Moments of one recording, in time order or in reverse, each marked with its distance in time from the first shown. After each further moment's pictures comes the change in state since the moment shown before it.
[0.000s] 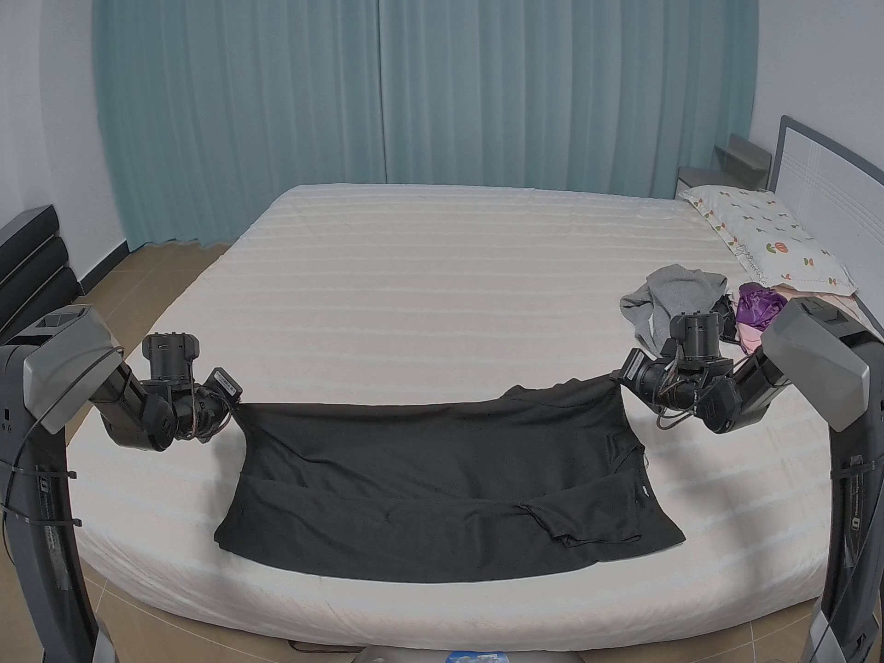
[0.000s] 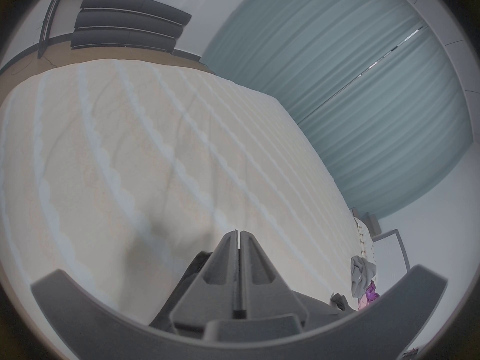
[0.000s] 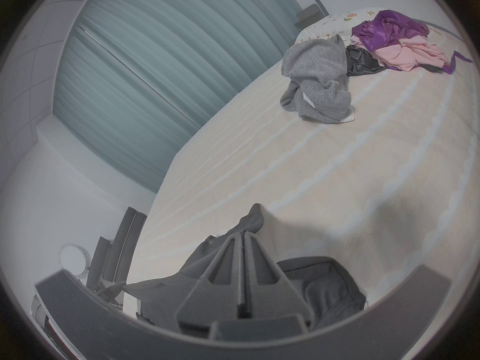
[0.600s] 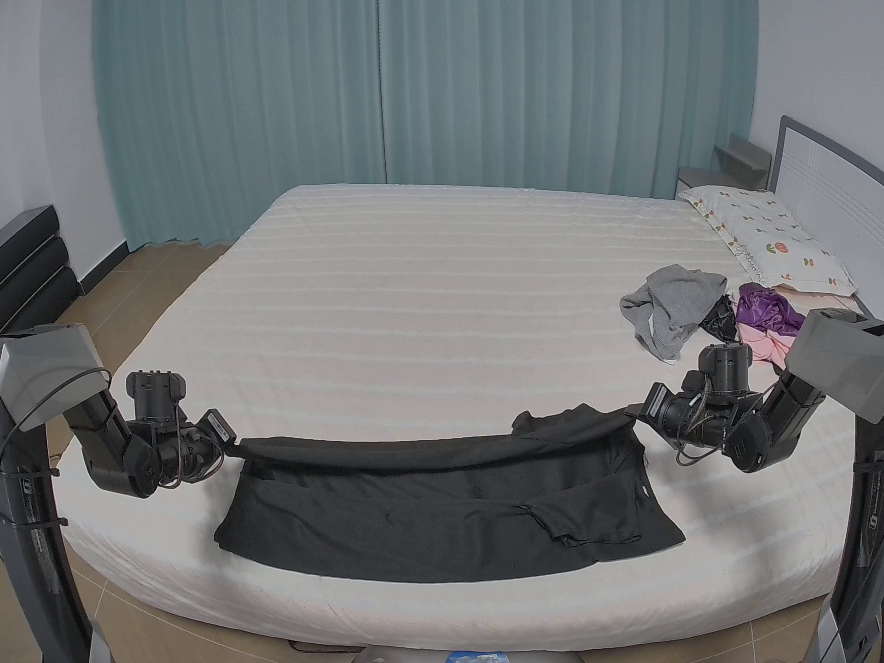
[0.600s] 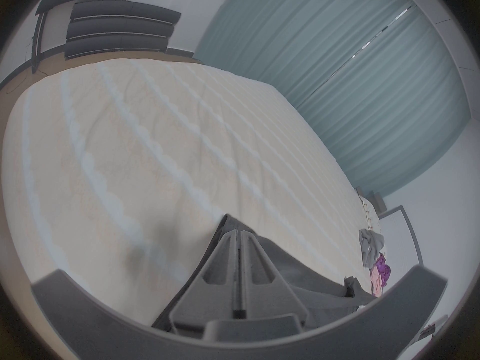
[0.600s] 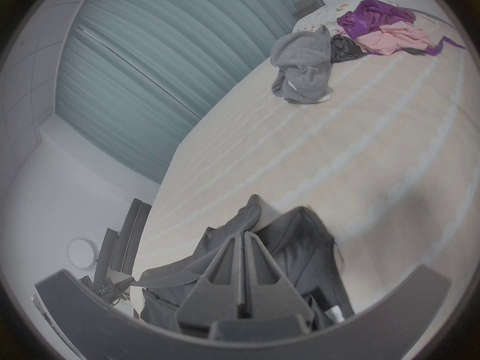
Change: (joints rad) left arm 0.000 -0.094 0.346 -0.195 -0.032 0.103; right arm -0.026 -0.116 0.362 -0.205 0.085 -0.006
